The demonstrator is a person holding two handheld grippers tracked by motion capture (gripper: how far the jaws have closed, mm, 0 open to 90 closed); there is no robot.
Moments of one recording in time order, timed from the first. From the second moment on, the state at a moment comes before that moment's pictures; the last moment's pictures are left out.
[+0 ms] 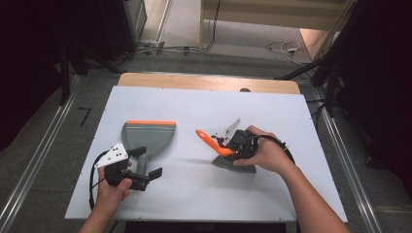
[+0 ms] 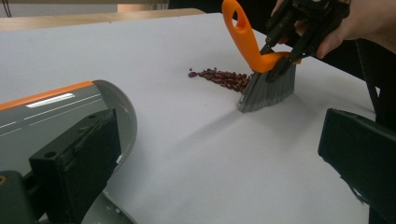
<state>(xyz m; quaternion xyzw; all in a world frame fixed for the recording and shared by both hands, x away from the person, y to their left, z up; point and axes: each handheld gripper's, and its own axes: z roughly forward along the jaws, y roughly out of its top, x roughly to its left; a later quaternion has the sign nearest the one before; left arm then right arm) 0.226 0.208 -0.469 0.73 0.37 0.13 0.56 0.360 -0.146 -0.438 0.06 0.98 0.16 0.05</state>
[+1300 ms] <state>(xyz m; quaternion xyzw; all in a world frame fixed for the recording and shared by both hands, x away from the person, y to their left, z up) 0.227 0.208 -0.470 0.73 0.37 0.13 0.56 0.415 -0.137 -0.436 0.06 0.98 0.18 0.06</state>
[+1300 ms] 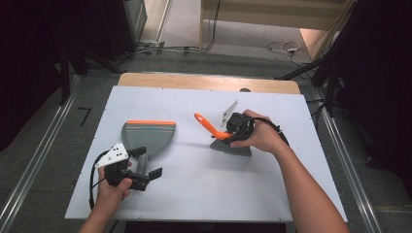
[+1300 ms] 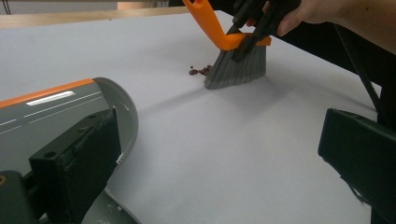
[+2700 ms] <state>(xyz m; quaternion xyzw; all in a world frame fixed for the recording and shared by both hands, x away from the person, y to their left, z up) 0.227 0.208 -0.471 0.73 0.37 0.13 0.56 0.422 -0.120 -0.389 0.22 0.94 0.26 0.04</state>
